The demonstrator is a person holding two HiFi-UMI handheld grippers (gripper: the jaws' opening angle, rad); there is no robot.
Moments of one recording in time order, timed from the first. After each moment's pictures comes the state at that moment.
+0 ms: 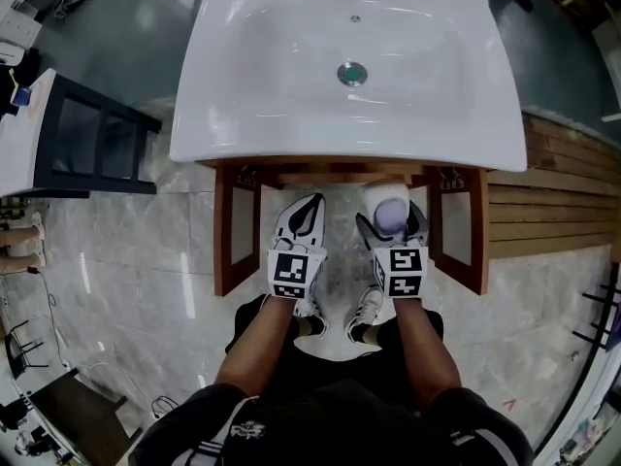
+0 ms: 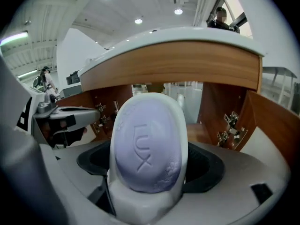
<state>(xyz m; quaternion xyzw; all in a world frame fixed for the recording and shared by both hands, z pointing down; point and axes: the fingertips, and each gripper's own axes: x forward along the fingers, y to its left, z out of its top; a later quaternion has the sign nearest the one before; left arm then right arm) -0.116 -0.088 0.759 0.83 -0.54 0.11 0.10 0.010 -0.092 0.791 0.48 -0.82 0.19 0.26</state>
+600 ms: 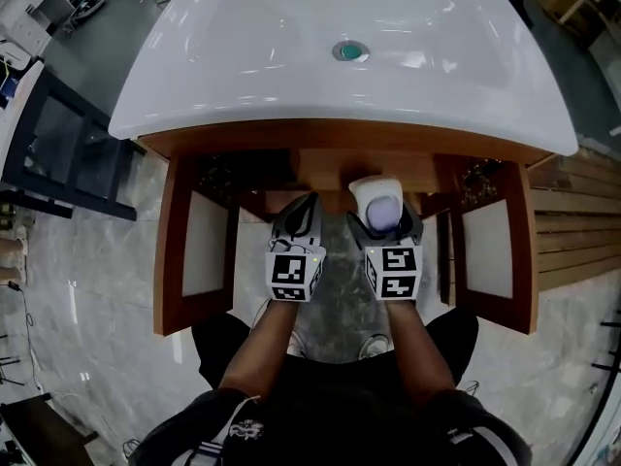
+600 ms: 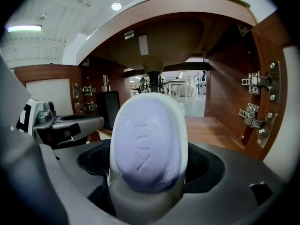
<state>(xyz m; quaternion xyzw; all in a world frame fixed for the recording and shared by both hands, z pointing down) -0.120 -0.137 0.900 0.81 -0.59 0.04 0.04 -0.002 -0.146 0.923 0.49 -0.84 0.12 0.20</state>
